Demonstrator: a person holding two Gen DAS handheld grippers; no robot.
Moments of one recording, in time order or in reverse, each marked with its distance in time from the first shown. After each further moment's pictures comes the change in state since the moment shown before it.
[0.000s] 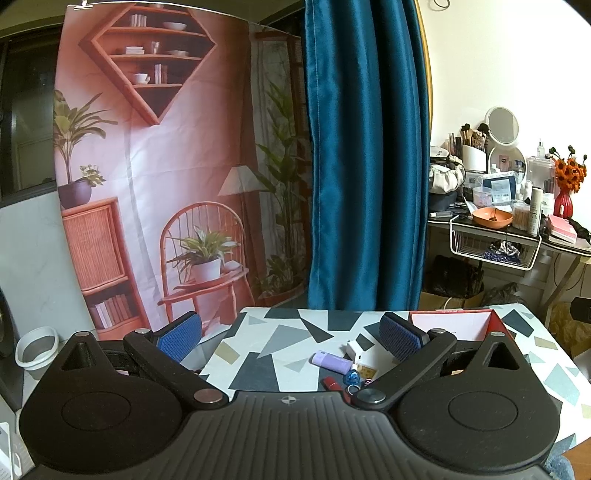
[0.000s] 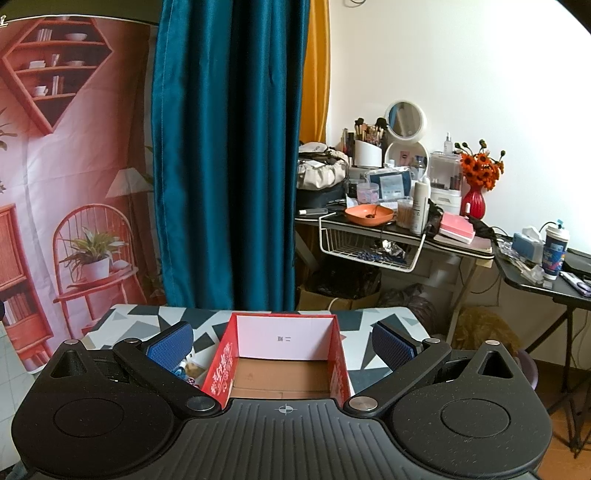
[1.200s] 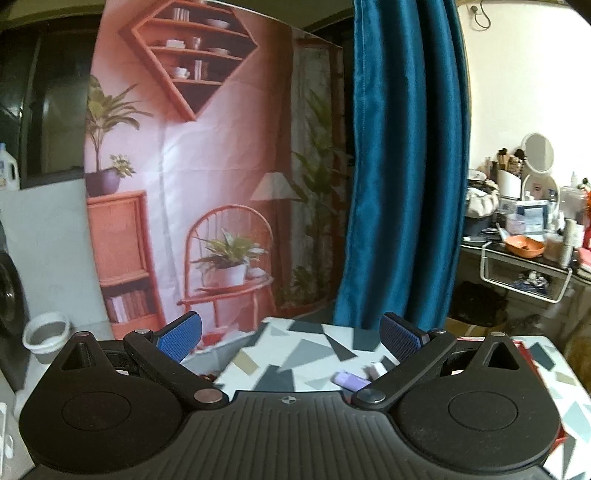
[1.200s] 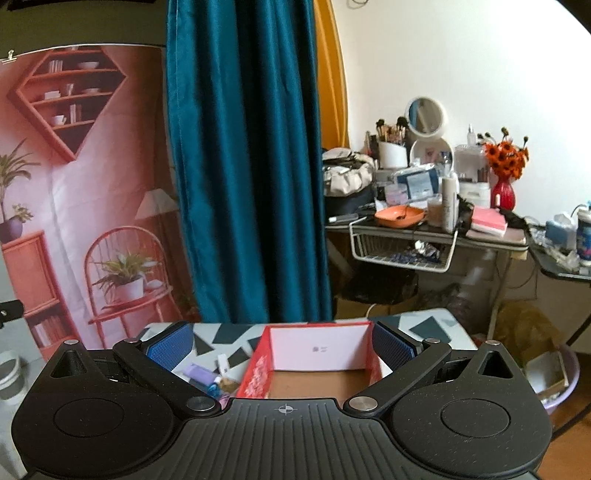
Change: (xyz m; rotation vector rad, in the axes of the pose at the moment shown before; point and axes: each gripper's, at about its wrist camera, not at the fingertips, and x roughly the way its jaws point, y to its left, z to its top) left arm 0.026 0.021 0.002 -0.086 -0.040 0.092; right arm 0.015 -0.018 -0.004 0.065 -0.049 0.131
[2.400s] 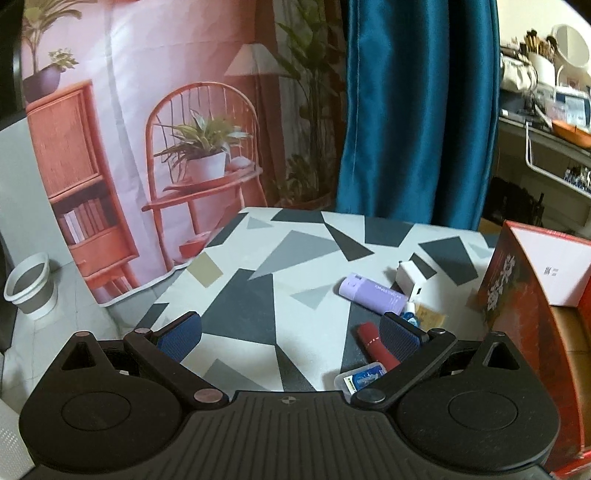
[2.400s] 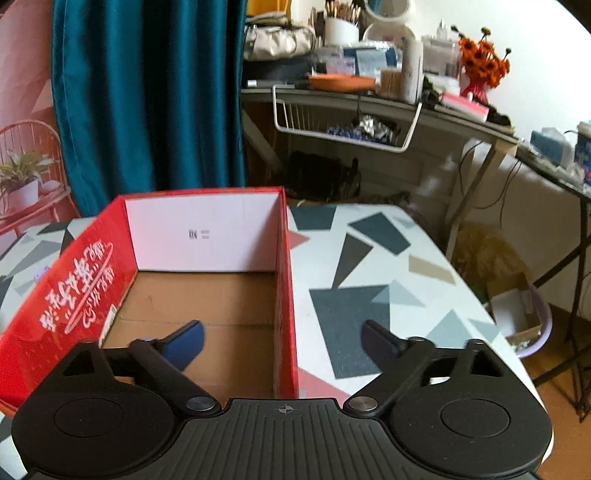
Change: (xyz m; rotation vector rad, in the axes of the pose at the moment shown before) left arm 0.215 -0.037 -0.112 0.057 0.319 0.011; right arm 0.224 -0.111 -0.131 -0.034 0.318 -0.227
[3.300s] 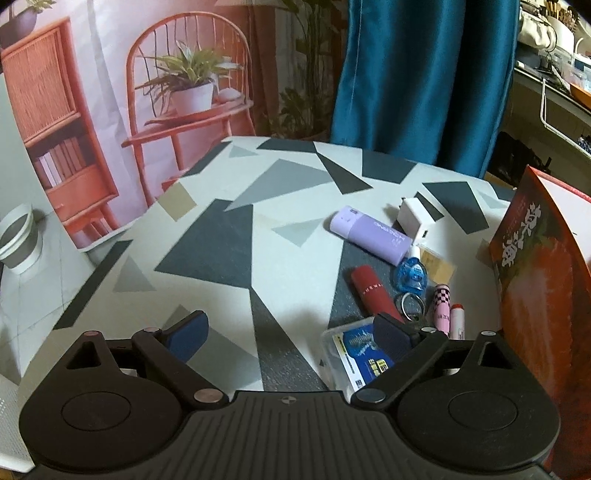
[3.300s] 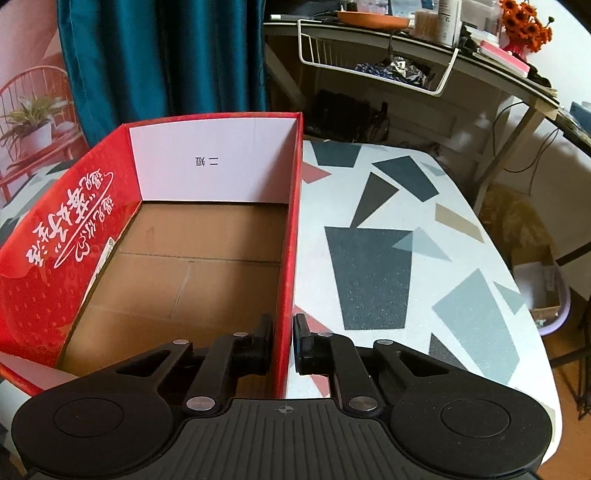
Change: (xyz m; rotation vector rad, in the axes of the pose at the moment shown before) left arm 0.057 -0.007 -0.020 -0.036 0.210 -0.045; right arm 0.031 -0.009 -0.007 -0.071 0.206 0.069
